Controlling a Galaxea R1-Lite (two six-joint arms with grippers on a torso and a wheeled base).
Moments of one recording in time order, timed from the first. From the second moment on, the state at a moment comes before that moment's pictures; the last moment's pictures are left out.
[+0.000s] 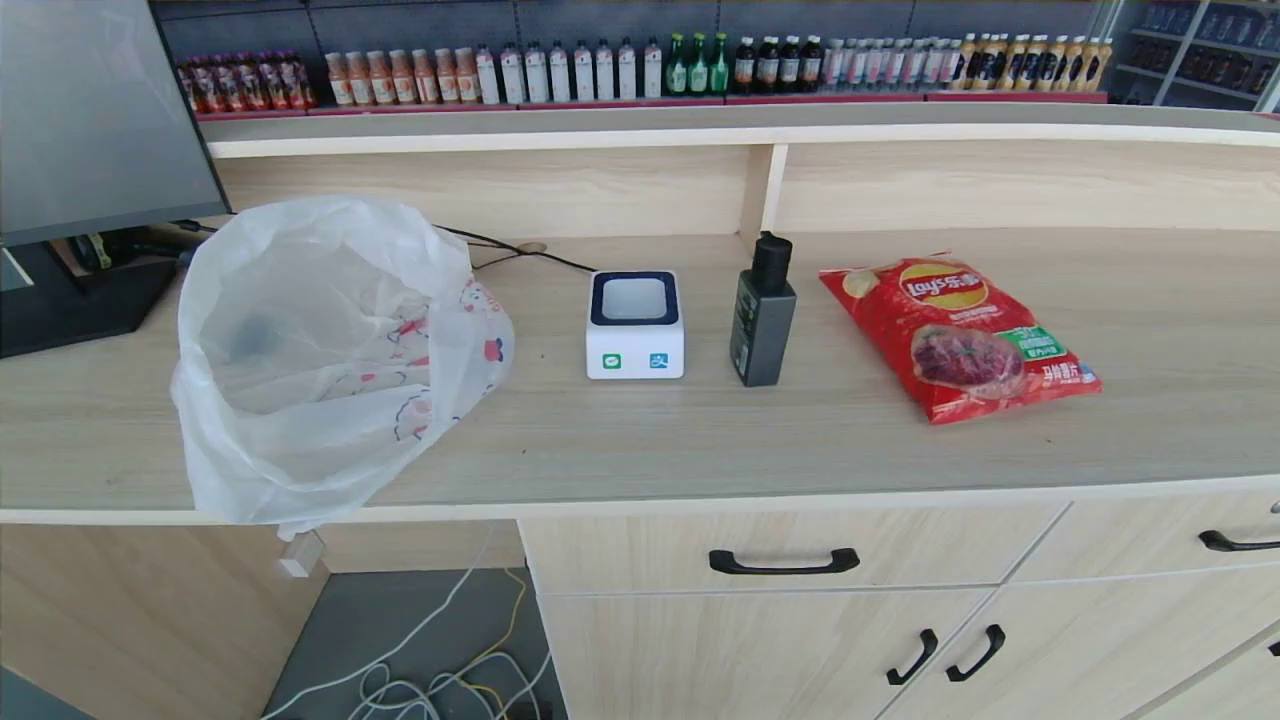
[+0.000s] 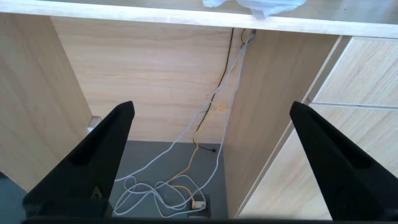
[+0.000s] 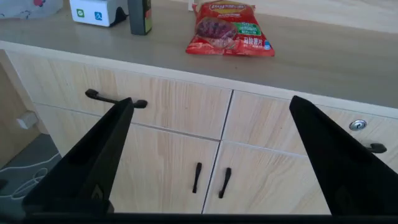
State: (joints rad) left arm 0.00 0.00 0.00 0.00 0.00 0.00; right arm 0.00 0.10 -0.25 0.00 0.18 -0.12
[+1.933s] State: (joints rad) left arm 0.00 0.00 0.00 0.00 0.00 0.00; right arm 0.99 1.25 -0.65 -0.56 -0.44 -0.07
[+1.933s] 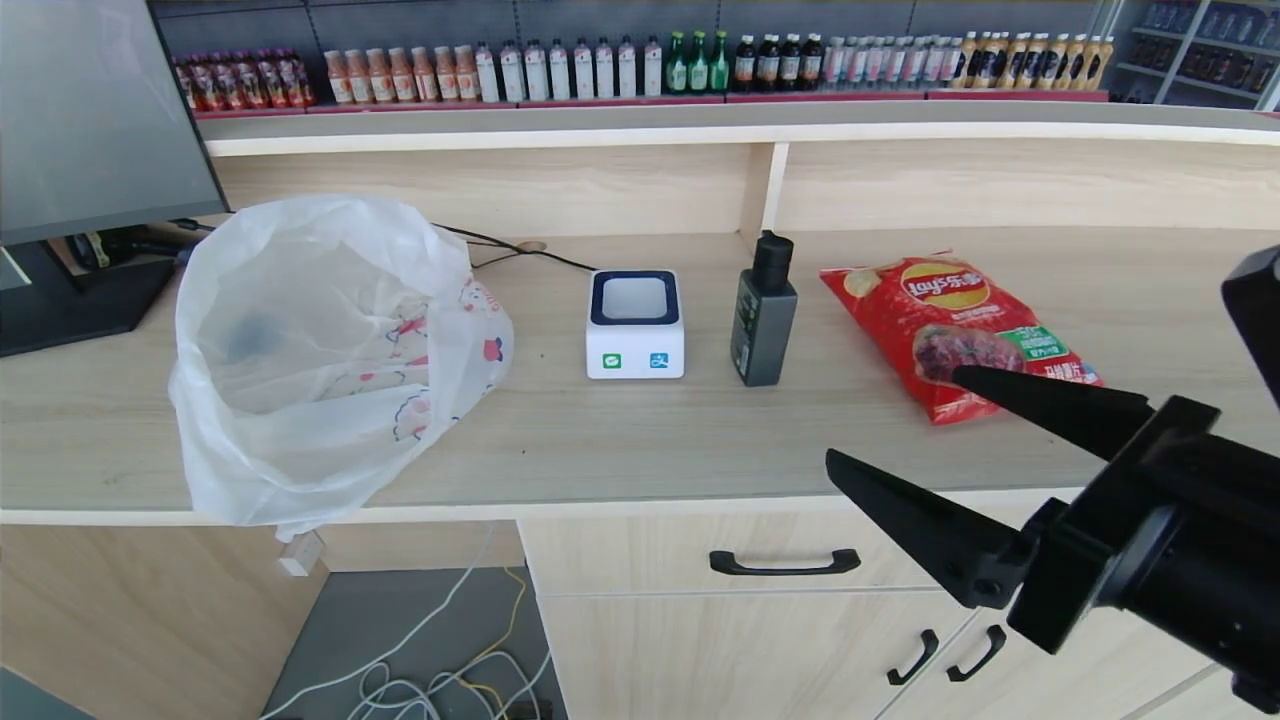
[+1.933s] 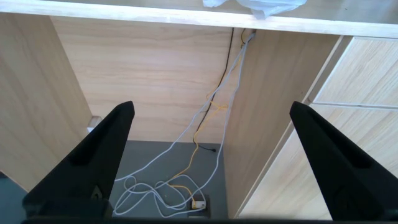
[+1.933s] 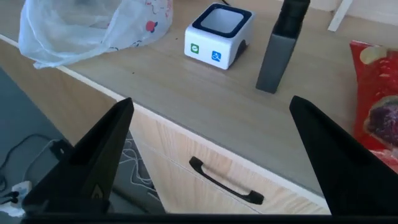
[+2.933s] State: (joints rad) left arm 0.00 0.00 0.00 0.00 0.00 0.00; right arm 0.85 1.57 -0.74 -0.99 -0.48 0.02
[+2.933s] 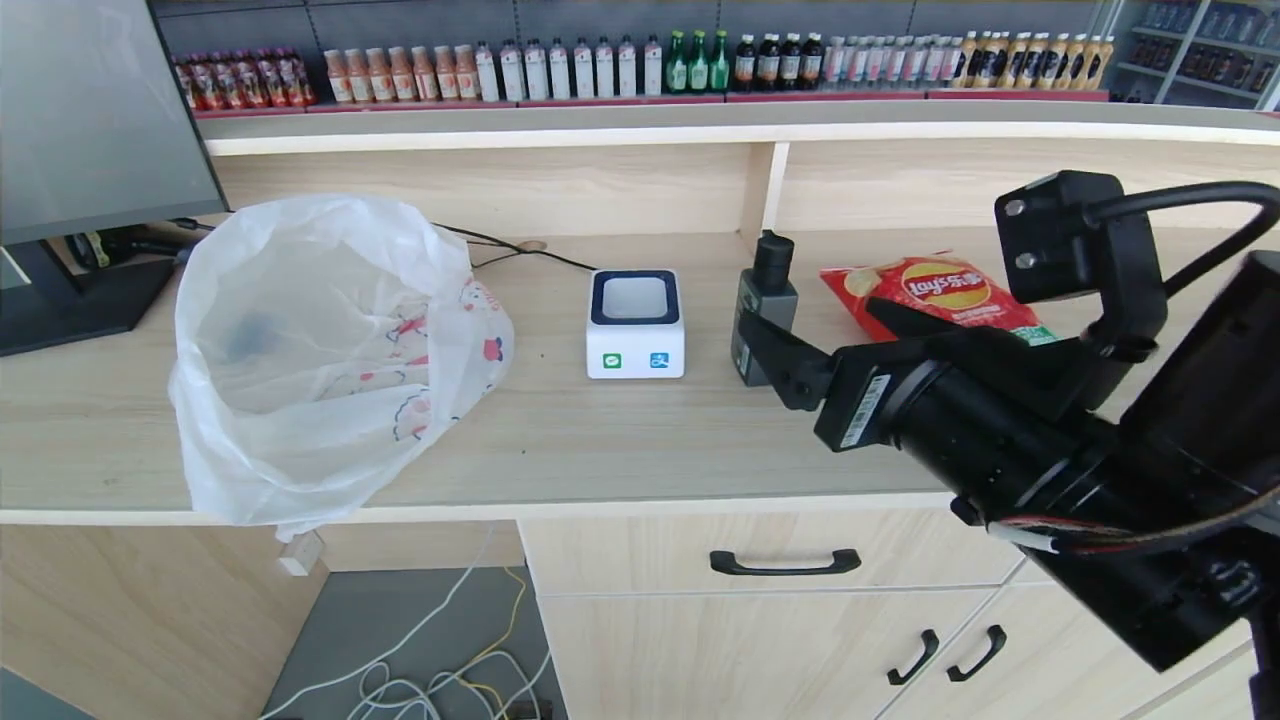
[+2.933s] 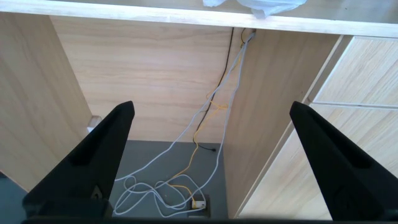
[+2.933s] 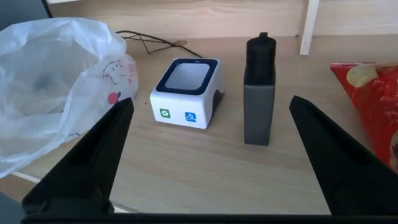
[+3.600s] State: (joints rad) left arm 0.00 0.00 0.00 0.00 0.00 0.00; right arm 0.64 1.68 -0.78 -1.06 -0.31 -0.09
